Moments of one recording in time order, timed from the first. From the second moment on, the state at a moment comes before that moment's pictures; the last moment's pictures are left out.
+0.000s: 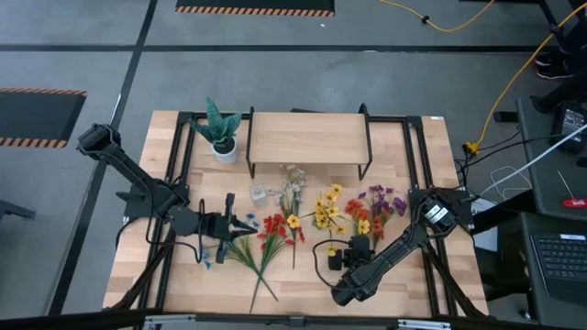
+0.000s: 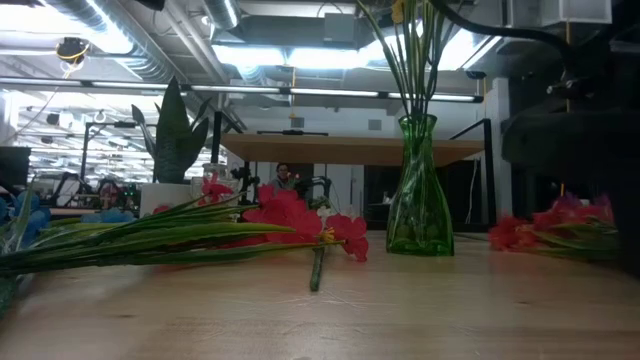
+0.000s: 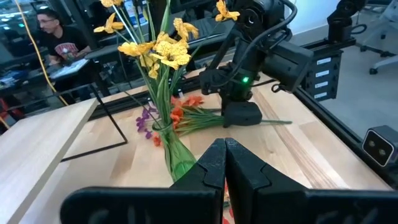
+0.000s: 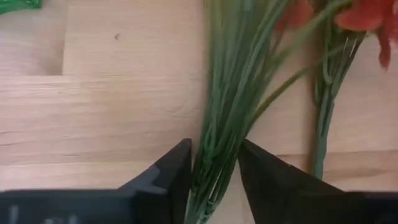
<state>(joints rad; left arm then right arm) -0.65 1.09 0.57 0.29 -0.60 0.09 0.72 2.16 1.46 -1.25 0.26 2.37</state>
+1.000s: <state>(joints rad) -0.65 1.09 0.57 0.35 -0.60 0.09 0.79 1.85 1.47 -1.56 0.27 2.14</state>
